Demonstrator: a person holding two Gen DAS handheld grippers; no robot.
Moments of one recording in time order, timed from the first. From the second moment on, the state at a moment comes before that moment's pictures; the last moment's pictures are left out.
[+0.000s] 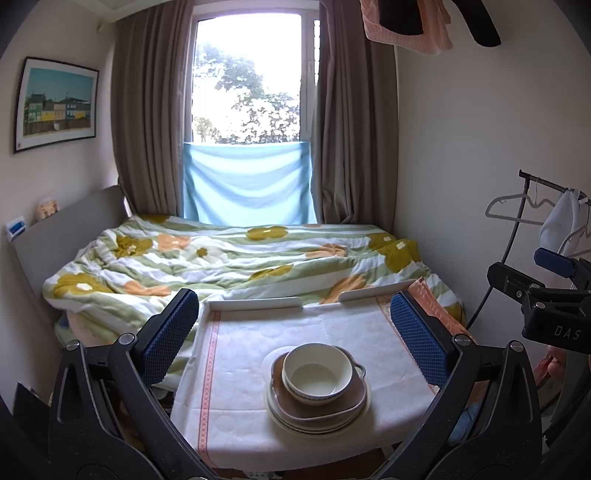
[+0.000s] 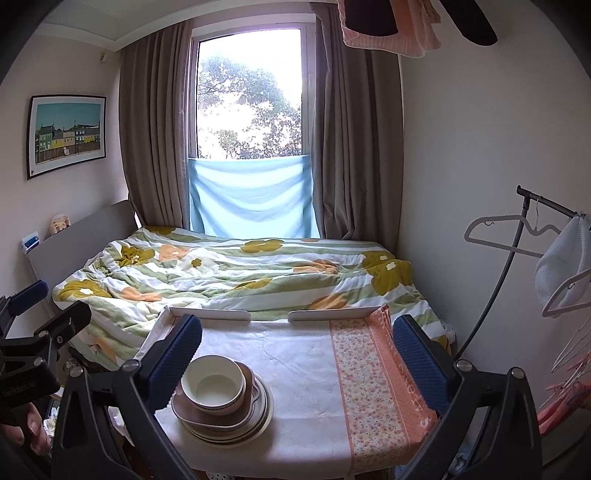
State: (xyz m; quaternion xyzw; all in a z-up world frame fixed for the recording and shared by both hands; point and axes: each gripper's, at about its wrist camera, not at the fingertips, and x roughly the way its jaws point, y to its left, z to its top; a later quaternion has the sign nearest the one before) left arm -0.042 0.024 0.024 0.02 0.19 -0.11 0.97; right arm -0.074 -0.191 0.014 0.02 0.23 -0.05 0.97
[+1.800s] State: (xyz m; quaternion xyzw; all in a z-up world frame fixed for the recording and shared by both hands) left arm -0.037 0.028 0.024 0.02 0.19 -0.08 0.98; right arm -0.063 -0.193 0.018 0.02 0.22 -0.05 0.97
